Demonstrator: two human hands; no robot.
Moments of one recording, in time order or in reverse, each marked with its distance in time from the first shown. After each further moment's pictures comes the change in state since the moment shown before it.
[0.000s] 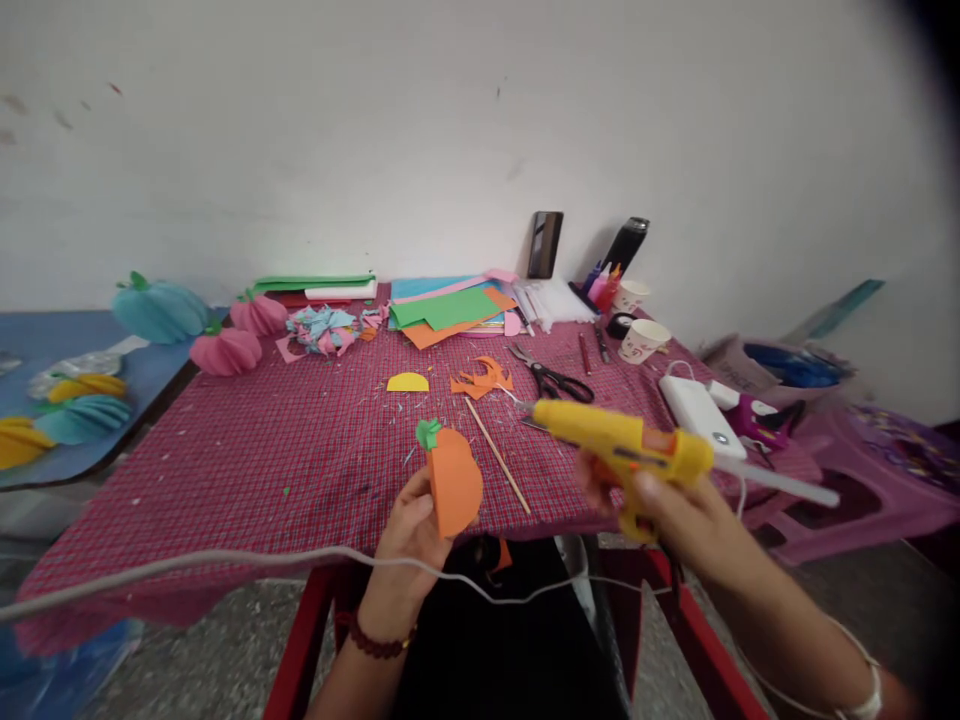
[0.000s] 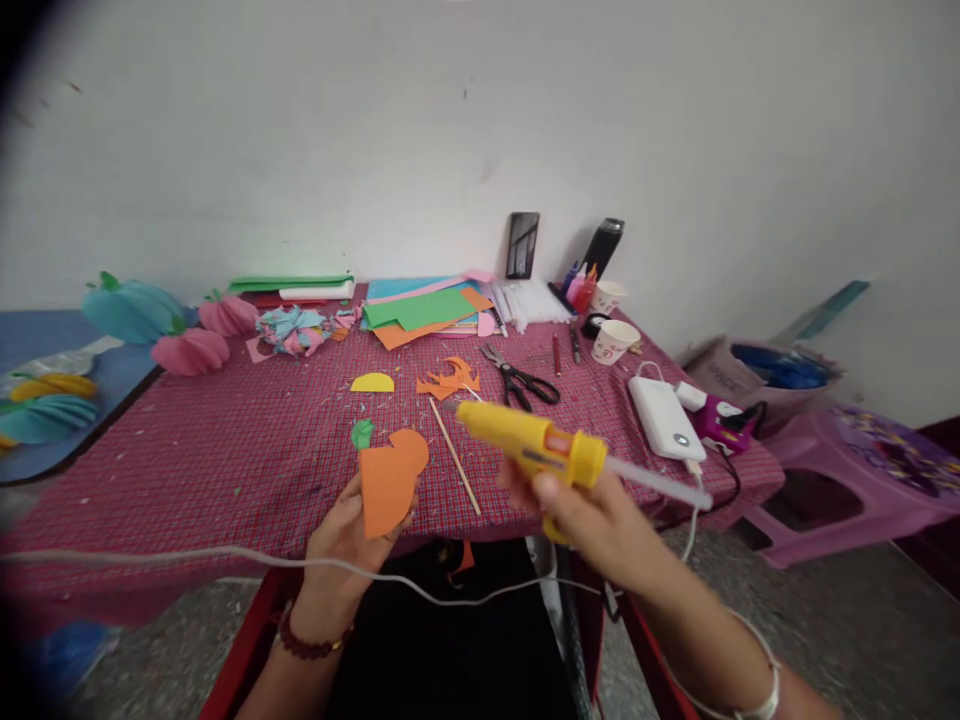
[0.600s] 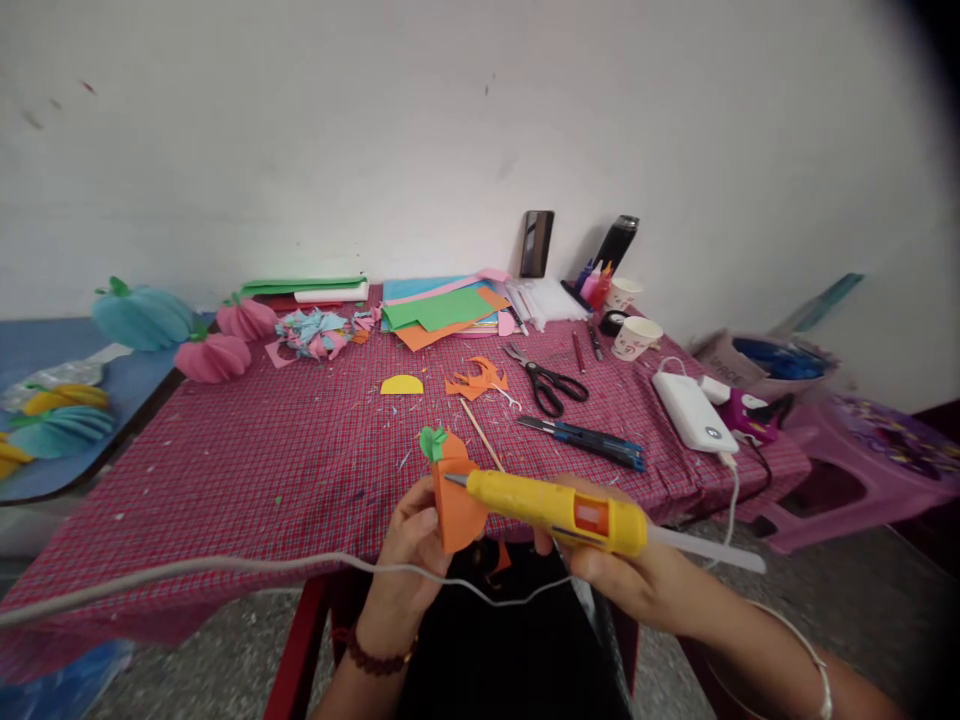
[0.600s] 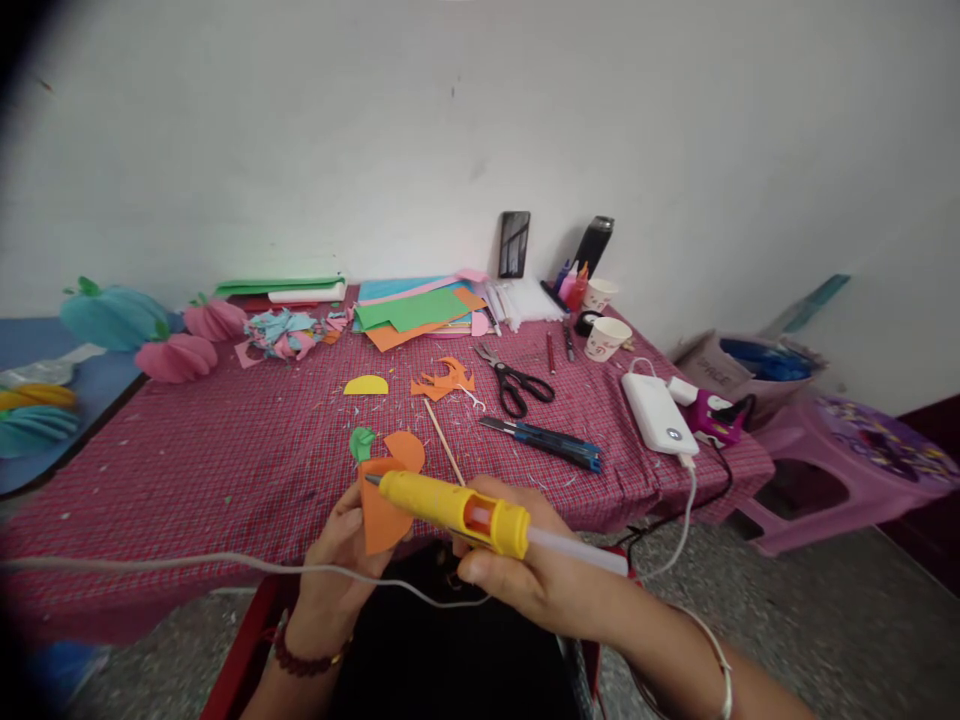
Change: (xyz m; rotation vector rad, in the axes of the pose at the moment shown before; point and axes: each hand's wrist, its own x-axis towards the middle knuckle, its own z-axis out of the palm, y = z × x) left_hand -0.004 -0.003 0.004 0.026 -0.038 -0.006; right_hand 0.001 -0.029 0.043 -0.145 -0.305 -0.185
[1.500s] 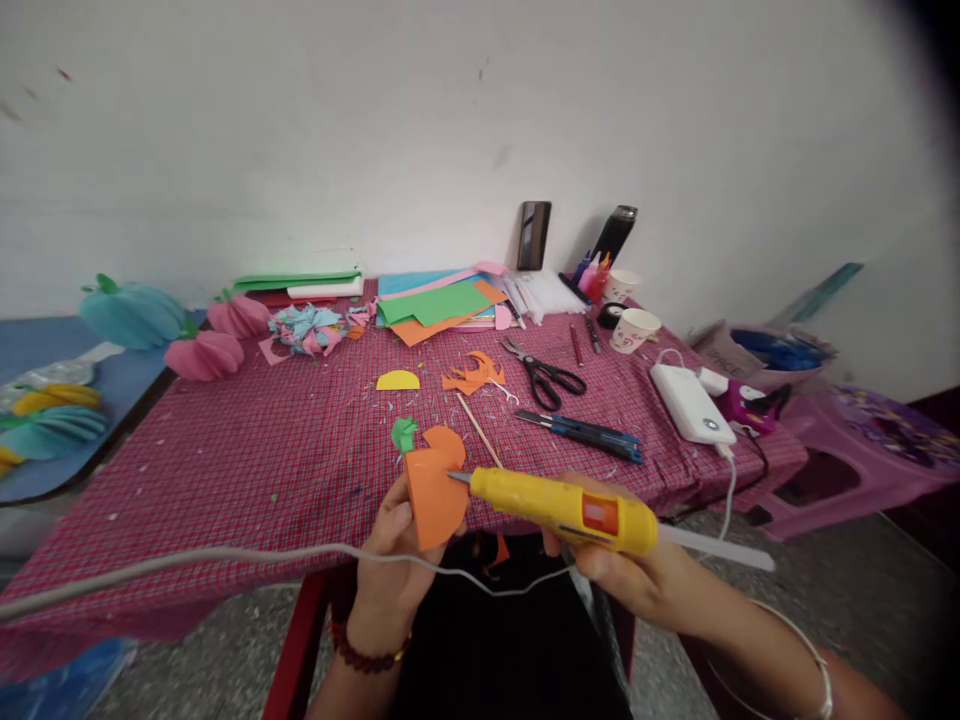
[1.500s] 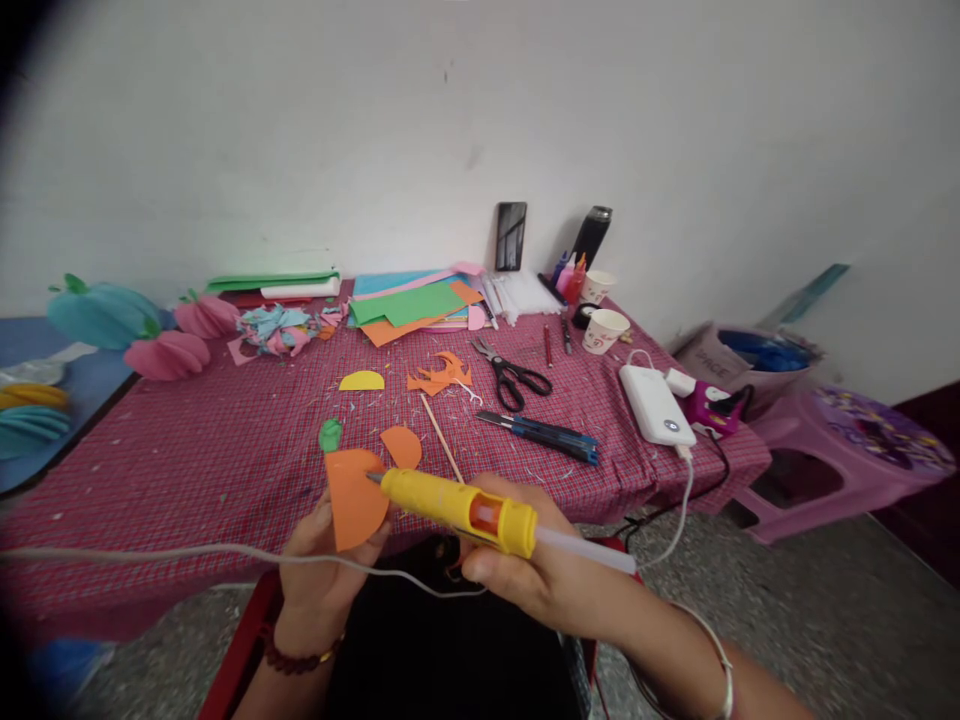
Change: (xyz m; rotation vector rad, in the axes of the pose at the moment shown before) left_hand -0.003 0.008 0.001 -0.091 0.044 0.024; right_hand -0.007 0.002 -0.002 0.017 0.016 -0.005
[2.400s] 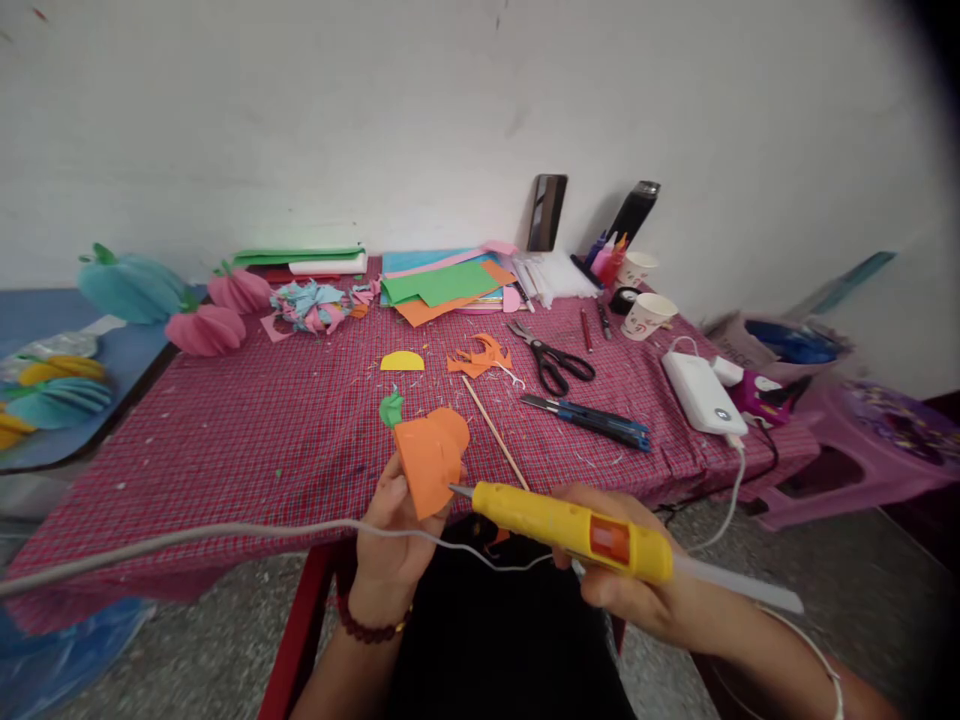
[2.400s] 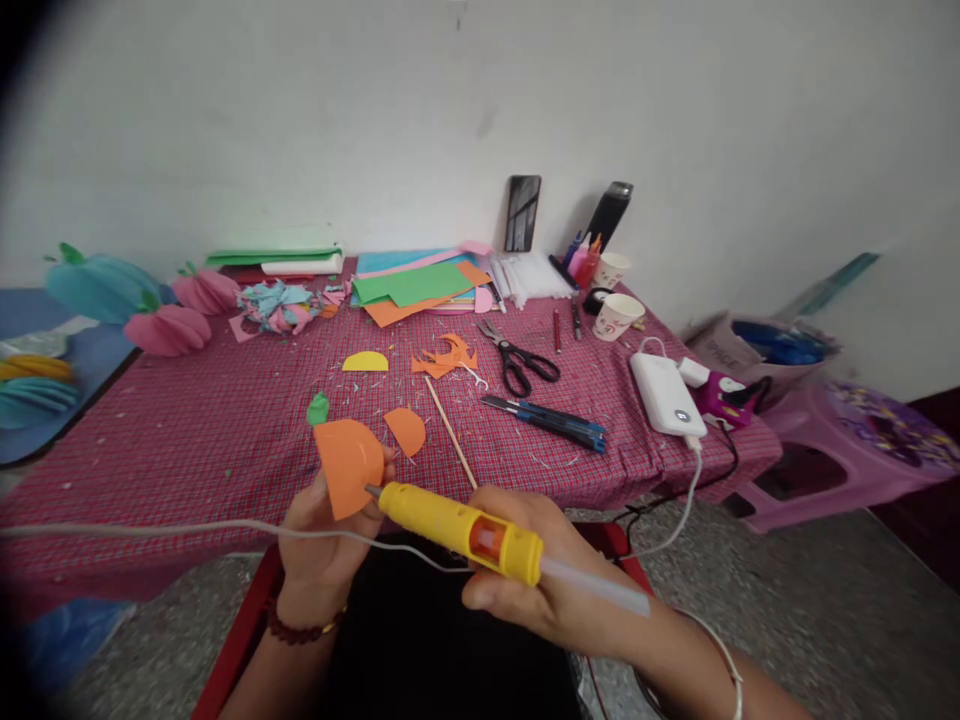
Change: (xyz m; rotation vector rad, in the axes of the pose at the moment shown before) left_hand 0.001 0.001 -0.006 -0.028 0.055 0.058; right_hand -0.010 -0.002 0.007 0.023 -0.061 0.084
